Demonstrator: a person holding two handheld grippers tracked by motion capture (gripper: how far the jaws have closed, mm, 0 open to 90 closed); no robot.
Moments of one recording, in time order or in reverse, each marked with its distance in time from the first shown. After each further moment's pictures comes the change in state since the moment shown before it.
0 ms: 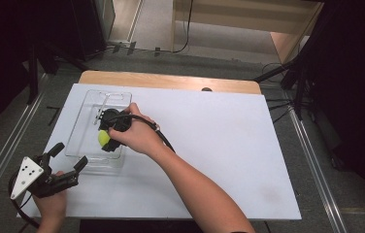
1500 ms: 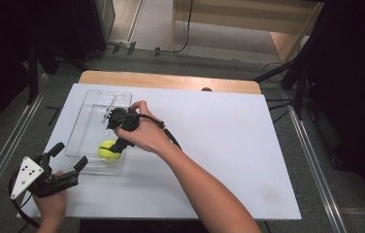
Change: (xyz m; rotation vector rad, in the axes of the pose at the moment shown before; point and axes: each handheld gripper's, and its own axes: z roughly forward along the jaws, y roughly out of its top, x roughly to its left) left arm 0.000 0.000 0.000 0.001 -0.002 -0.002; right arm -0.005 -0.018 -0.010 -0.004 -0.029 0.013
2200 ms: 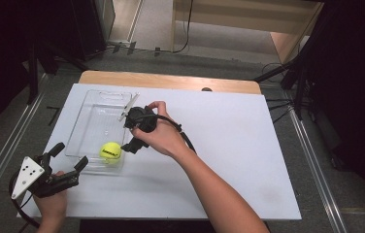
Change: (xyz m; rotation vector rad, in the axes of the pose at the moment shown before) left arm -0.001 0.000 0.001 0.002 0.000 0.006; right arm 0.004 -0.037 -0.034 -0.073 -0.039 0.076
